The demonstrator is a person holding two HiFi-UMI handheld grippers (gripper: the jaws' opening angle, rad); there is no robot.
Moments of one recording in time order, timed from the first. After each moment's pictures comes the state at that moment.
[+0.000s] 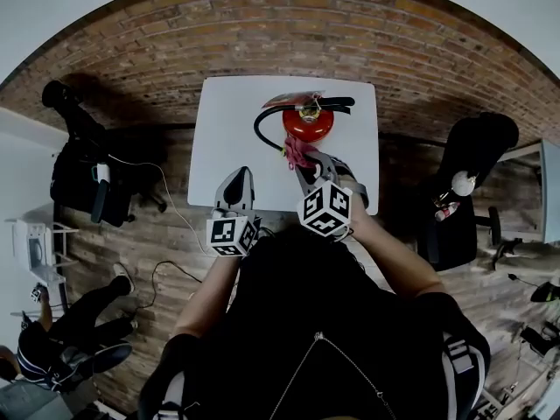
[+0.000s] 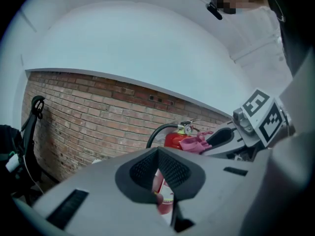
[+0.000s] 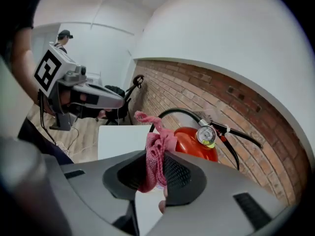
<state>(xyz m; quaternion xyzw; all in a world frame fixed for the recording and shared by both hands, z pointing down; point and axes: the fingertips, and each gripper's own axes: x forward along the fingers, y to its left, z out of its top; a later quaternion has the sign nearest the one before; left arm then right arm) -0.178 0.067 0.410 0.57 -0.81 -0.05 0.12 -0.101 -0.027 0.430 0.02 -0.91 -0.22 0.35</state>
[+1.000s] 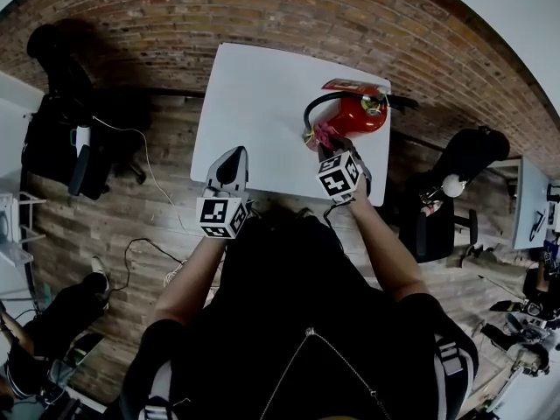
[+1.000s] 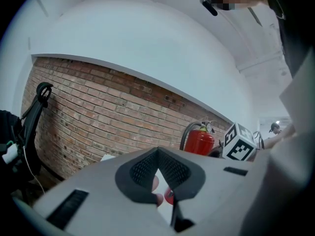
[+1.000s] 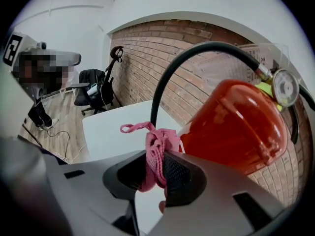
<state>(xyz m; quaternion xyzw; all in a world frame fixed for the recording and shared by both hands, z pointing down) -0.290 0.150 0.453 0.58 -0.80 -0.09 0.15 -0.168 -0.027 0.544 0.12 -0.86 -0.12 0.48</state>
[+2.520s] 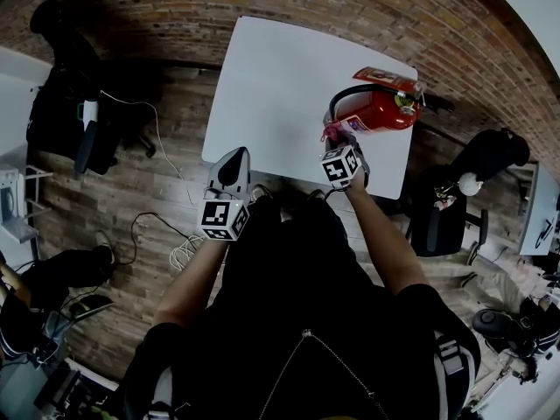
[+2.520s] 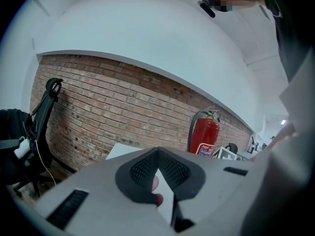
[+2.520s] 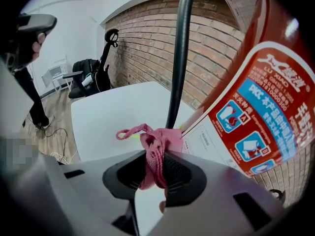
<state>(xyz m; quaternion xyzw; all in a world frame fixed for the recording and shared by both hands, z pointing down) -0.303 0.190 0.498 0.55 -0.81 -0.06 0.19 -0.174 -0.031 0.682 0.13 -0.84 -0.09 0.51</state>
